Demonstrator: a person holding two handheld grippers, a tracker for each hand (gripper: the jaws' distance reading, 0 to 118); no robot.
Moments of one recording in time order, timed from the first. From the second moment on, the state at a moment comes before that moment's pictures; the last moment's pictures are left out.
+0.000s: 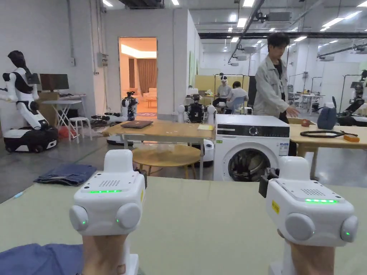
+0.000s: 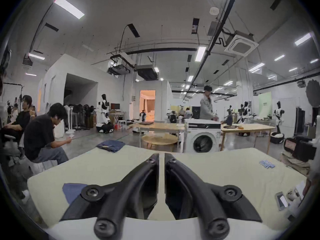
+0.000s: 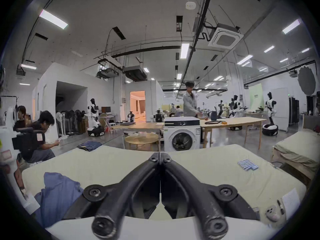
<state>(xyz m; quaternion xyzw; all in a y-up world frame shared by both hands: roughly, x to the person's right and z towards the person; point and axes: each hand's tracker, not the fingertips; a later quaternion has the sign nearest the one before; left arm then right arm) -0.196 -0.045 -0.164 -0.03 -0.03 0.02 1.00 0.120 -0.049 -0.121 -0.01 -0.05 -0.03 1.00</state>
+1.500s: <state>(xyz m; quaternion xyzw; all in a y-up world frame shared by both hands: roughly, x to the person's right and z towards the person) -0.183 -0.076 -0.244 -0.23 -0.10 0.13 0.96 0.132 -0.112 -0.149 -0.09 -0.02 -0.08 0.99</state>
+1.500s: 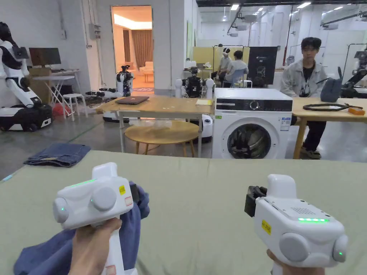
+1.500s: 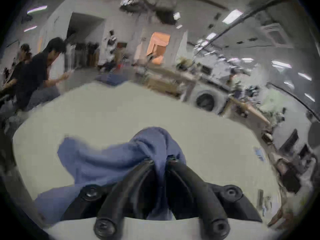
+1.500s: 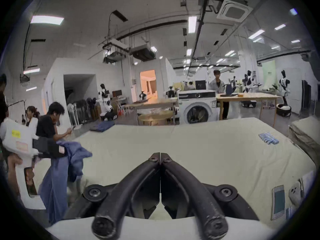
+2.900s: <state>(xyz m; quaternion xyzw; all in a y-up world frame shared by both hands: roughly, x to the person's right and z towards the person) -0.236 -0.114 -0.045 -0.05 -0.04 0.05 1.00 0.210 -0.130 -0.010 -0.04 -0.06 -0.02 1.00</state>
